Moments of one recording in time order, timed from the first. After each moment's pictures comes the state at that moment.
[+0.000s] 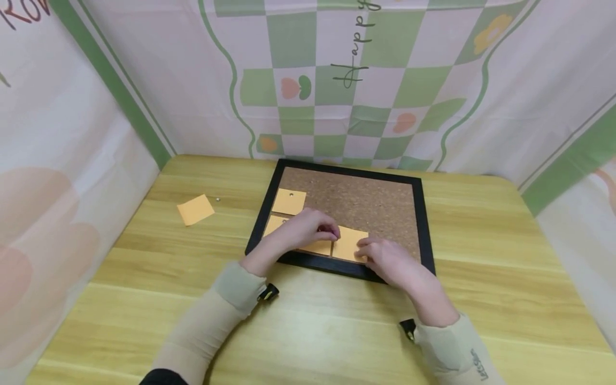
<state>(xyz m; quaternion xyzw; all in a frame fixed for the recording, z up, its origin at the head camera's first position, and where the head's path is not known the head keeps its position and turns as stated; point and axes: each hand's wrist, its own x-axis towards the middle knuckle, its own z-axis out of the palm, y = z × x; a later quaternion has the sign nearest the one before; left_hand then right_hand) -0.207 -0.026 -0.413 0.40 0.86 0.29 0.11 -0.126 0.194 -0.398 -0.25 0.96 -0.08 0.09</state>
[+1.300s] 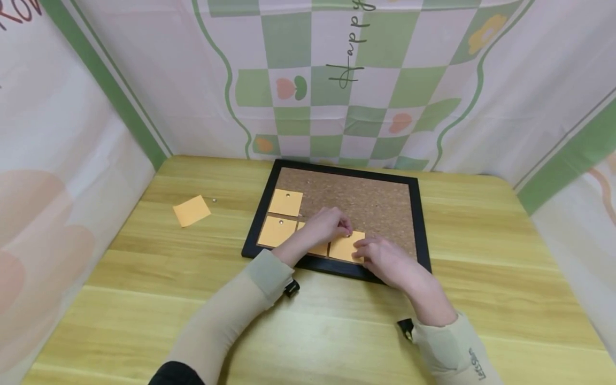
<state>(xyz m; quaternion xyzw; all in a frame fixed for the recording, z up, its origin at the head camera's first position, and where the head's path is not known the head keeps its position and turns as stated) -0.219 0.033 -0.422 0.25 0.92 0.26 0.16 -0.126 0.200 -0.395 -0.27 0.95 -0.10 0.09</state>
